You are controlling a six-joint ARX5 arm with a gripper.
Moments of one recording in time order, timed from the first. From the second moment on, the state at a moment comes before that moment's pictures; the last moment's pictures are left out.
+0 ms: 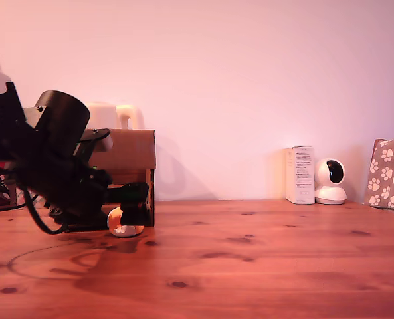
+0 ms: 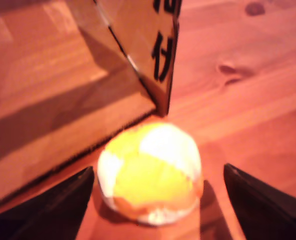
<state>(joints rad) -0.40 1.99 0.84 0.65 0.05 -0.08</state>
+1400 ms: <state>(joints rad) -0.43 1.38 0.86 0.07 0.08 -0.05</state>
